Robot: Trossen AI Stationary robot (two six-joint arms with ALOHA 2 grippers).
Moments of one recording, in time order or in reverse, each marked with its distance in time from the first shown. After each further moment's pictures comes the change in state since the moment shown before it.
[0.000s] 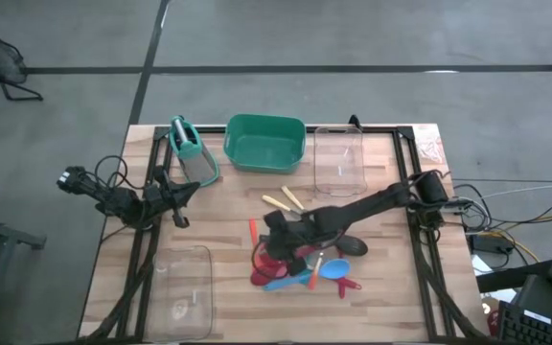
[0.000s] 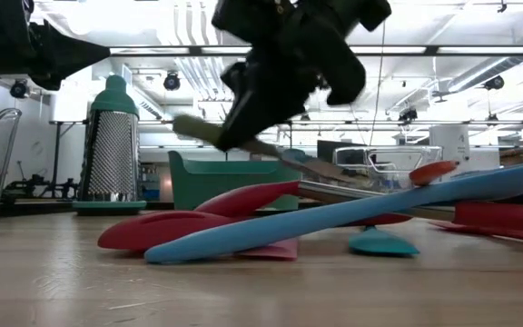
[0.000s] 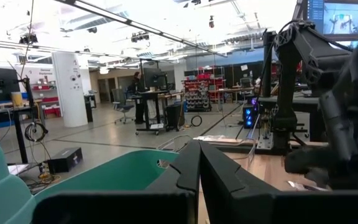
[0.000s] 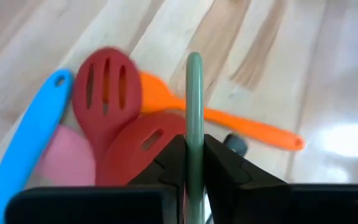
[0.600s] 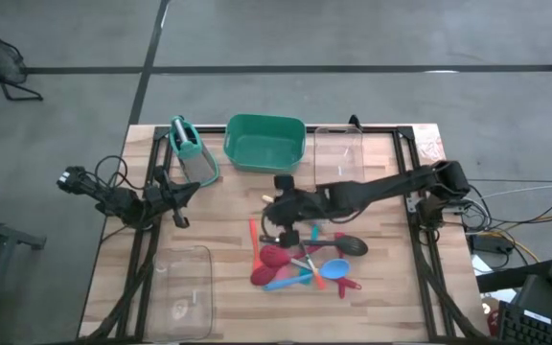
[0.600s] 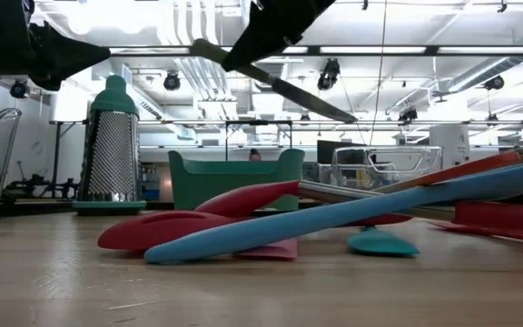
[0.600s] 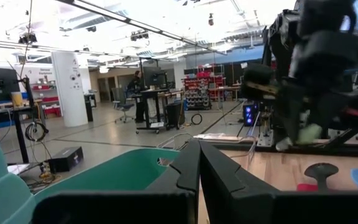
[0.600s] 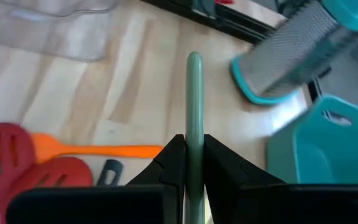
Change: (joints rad) left arm 0.000 0.000 0.000 -0.013 0.000 0.000; right arm -0.094 -0.194 0.030 -0.034 0.221 0.107
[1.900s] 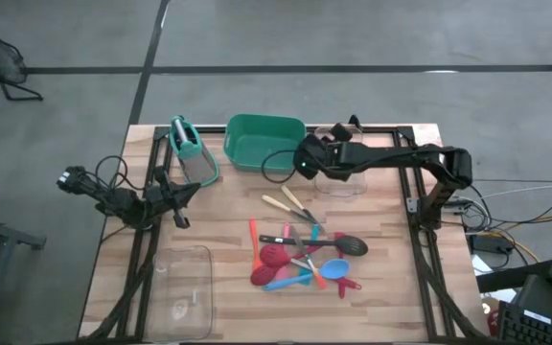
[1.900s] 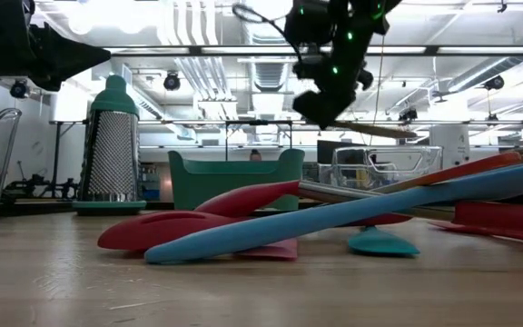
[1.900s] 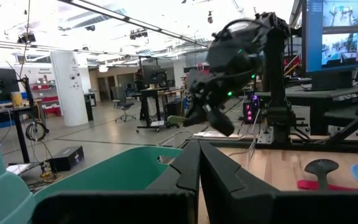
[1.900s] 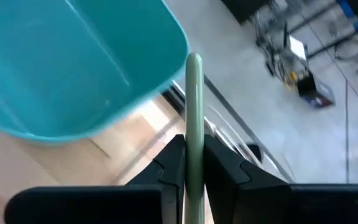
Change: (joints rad) left arm 0.000 0.000 0.000 -0.012 0.000 0.000; right arm -0.348 -0.061 -0.100 -0.408 0.582 0.484
